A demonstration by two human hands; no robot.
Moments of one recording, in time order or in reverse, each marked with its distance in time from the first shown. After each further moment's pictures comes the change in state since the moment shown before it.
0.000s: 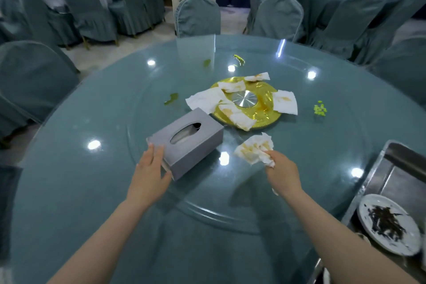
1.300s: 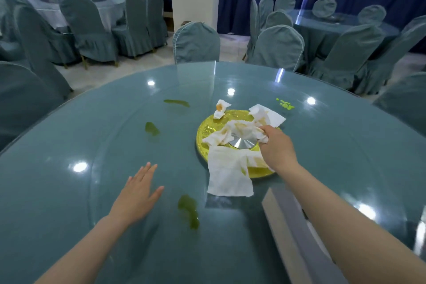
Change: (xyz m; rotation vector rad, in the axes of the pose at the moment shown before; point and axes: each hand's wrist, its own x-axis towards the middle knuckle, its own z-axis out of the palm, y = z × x) left_hand 0.155 -0.004 0.038 0.077 -0.075 0.036; right_hand 0.214 -0.055 -0.017 -0.023 0.085 -0.165
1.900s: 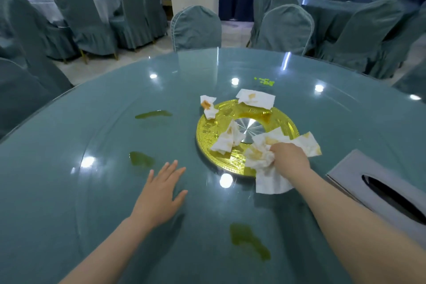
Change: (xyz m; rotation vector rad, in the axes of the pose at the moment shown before) left_hand 0.030 0.032 0.044 0.112 0.026 0.180; right_hand 0.025 0.073 0.042 -0.629 -0.325 0.031
